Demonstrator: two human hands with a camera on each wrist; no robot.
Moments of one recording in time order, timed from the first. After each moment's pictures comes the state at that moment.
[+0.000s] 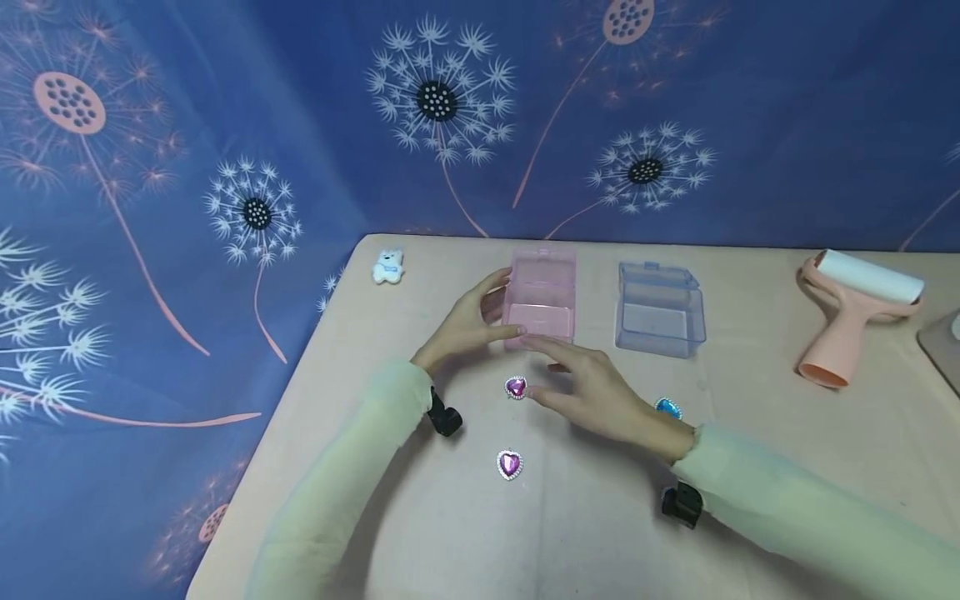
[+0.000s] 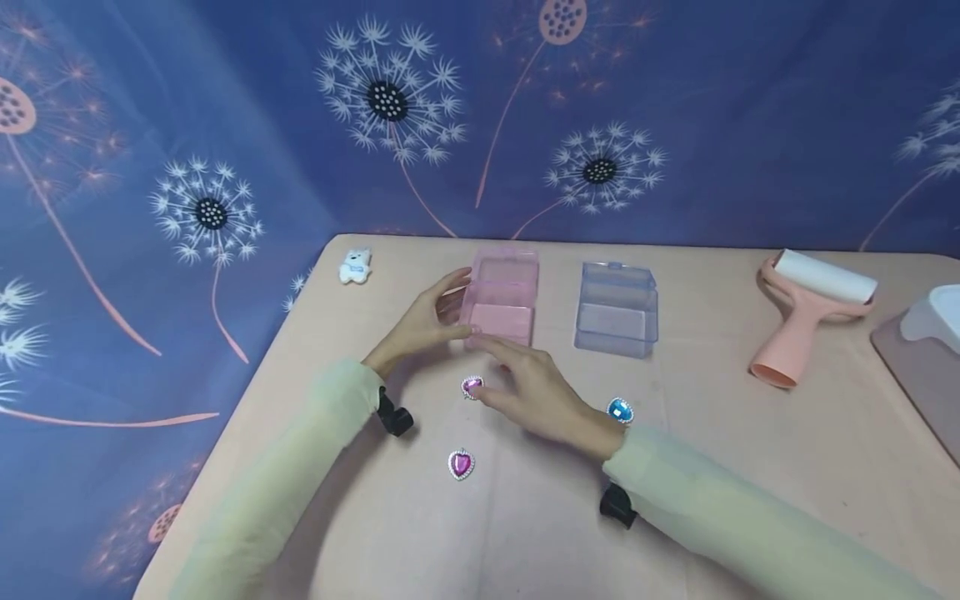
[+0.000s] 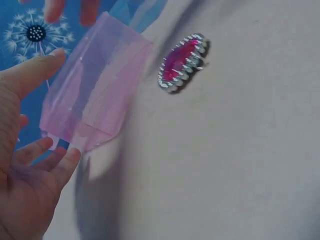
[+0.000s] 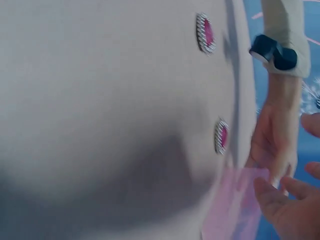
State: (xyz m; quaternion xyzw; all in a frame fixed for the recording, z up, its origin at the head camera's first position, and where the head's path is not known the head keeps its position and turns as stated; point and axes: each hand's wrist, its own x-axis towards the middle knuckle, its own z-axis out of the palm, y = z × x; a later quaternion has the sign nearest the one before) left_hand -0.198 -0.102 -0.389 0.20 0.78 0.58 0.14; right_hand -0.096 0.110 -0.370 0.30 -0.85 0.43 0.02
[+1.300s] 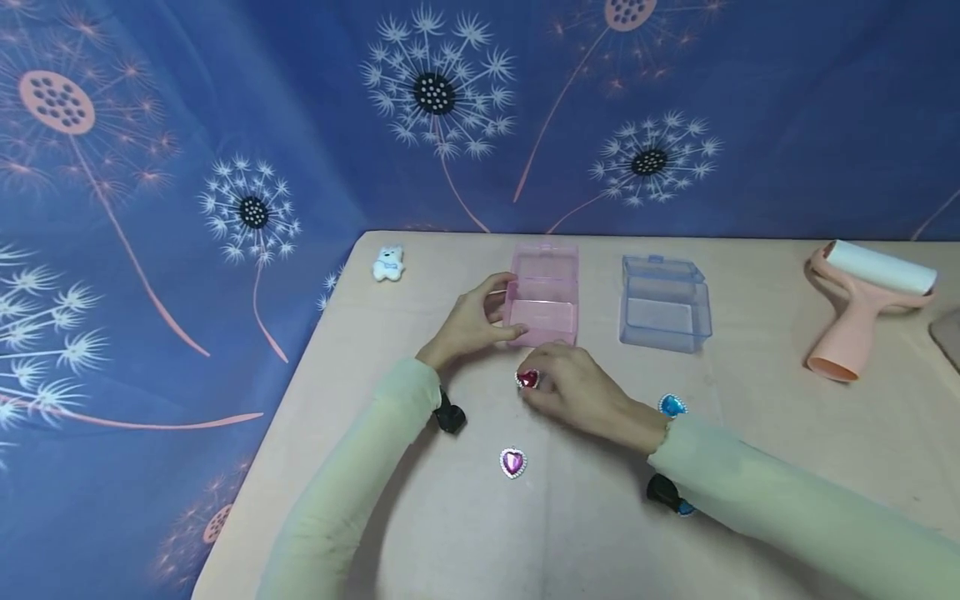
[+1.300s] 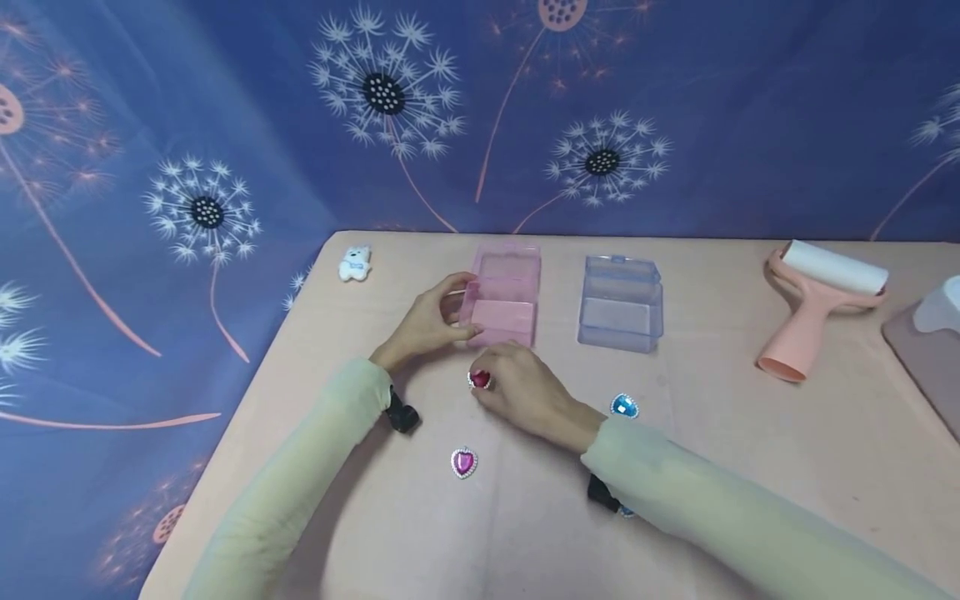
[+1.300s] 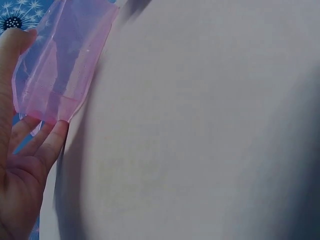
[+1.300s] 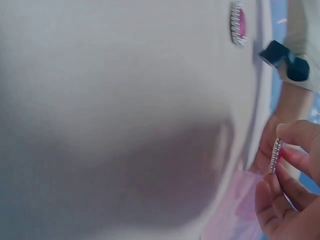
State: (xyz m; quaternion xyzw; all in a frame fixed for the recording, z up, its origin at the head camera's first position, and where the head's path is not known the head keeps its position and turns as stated) left_hand -0.212 -0.102 -0.424 0.21 0.80 0.56 0.10; right_hand -0.108 0.094 -0.389 0.34 -0.89 0.31 0.05
